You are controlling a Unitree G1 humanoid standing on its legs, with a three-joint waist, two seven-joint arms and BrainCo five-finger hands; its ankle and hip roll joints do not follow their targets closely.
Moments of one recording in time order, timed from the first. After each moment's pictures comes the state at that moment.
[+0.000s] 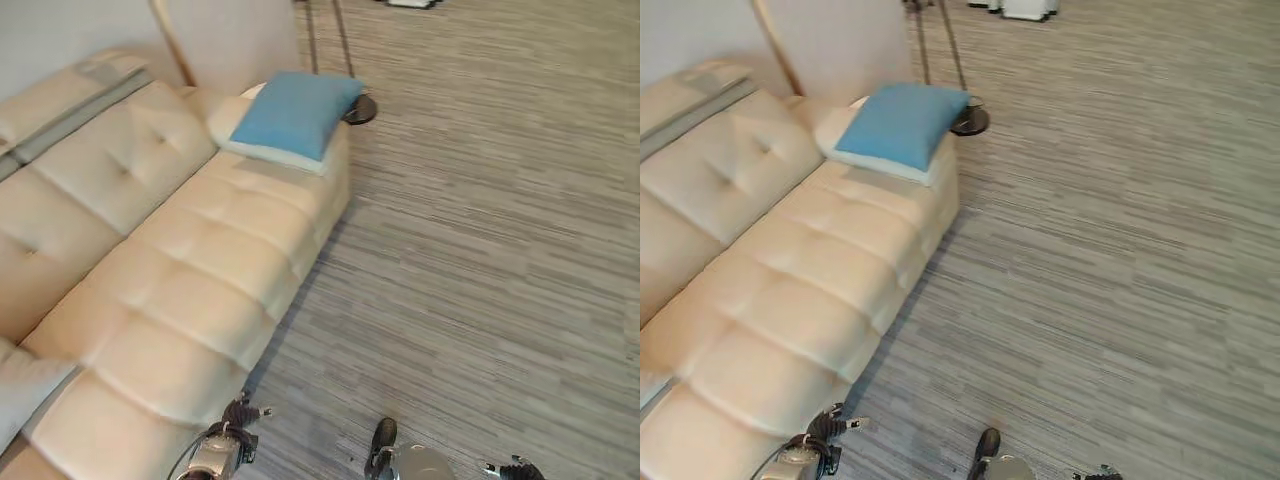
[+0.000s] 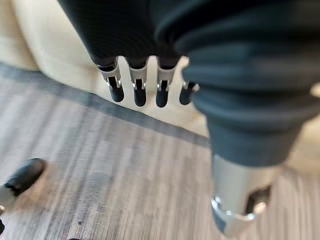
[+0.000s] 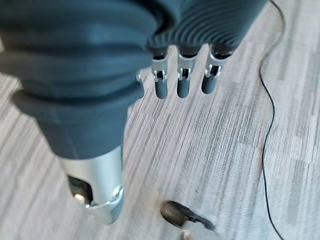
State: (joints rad) left arm -0.09 0.23 -0.20 1.04 -0.14 0.00 0.12; right arm 0.04 -0.32 0.02 1.16 0.20 0.03 -0.17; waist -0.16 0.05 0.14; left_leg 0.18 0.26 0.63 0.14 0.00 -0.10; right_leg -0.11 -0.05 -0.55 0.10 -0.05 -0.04
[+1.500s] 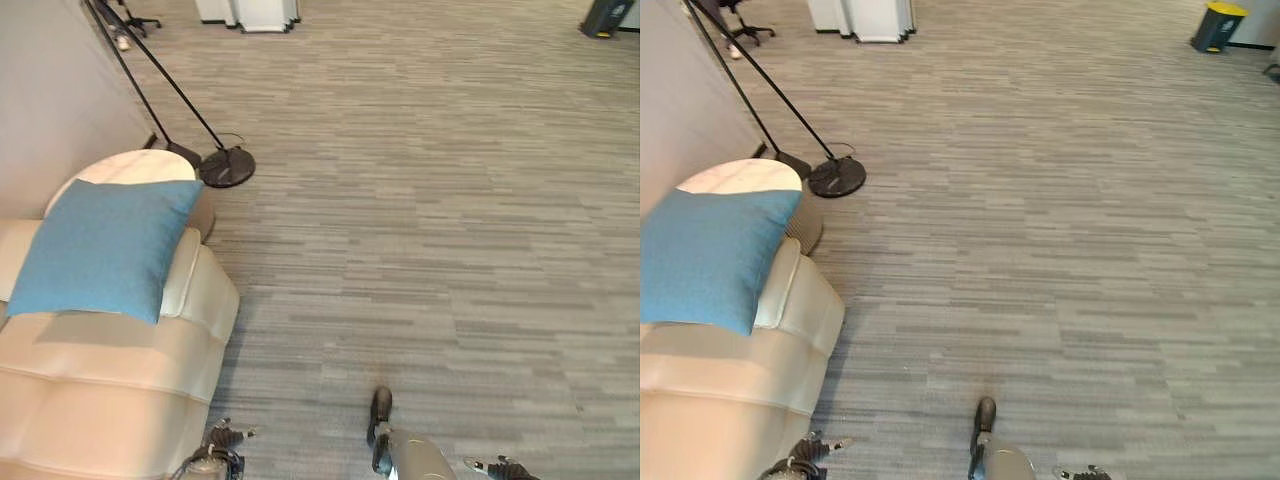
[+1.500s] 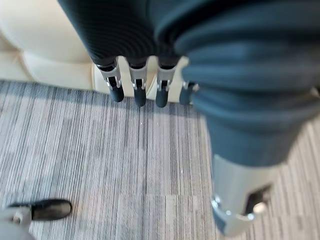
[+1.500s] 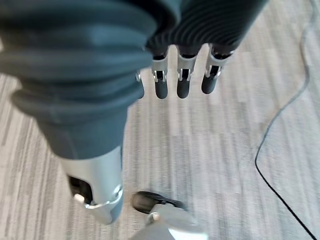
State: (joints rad) left arm -0.01 0.21 -0.12 1.11 -0.18 0.00 0.15; right arm -0.02 -0.28 0.03 1.22 0.20 0.03 -0.15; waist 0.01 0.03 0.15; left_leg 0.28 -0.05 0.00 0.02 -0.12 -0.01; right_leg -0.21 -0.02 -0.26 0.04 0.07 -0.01
